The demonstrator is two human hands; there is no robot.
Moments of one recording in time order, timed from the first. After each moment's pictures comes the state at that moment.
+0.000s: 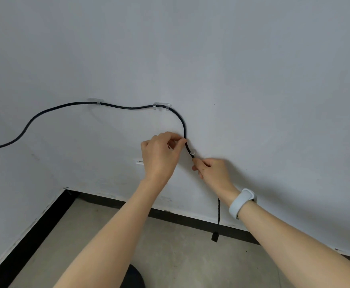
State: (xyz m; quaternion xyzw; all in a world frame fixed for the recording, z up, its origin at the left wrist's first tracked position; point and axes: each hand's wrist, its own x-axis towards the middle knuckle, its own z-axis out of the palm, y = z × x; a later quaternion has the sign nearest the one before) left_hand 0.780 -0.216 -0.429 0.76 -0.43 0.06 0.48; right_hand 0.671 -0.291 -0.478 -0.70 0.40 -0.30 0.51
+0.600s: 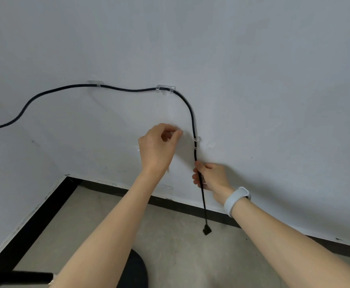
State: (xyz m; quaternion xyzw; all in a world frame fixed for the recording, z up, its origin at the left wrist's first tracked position) left_hand 0.788 -0.203 -0.448 0.75 -0.39 0.01 0.53; right_hand 0.671 -0.279 -0.520 -0.54 0.47 -0.21 0.66
